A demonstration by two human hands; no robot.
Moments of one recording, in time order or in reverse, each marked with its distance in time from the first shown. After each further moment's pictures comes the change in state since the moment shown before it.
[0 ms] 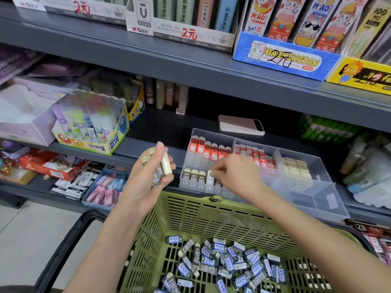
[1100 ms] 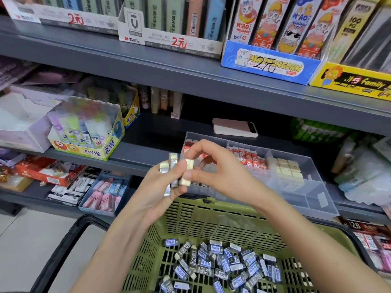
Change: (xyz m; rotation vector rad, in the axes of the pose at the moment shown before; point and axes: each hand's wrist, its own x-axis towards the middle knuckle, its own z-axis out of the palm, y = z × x) left_hand -0.020 -0.004 0.023 0.108 -0.234 -0.115; right_hand -0.021 -0.025 -0.033 0.740 -0.008 -0.315
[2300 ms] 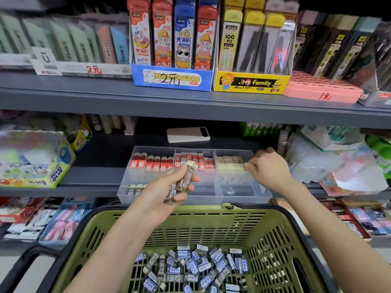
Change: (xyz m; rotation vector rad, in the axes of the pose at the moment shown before) left_hand 0.014 -0.035 0.109 0.047 -0.052 -0.236; right_hand -0.109 0.149 -0.155 -1.130 0.234 0.427
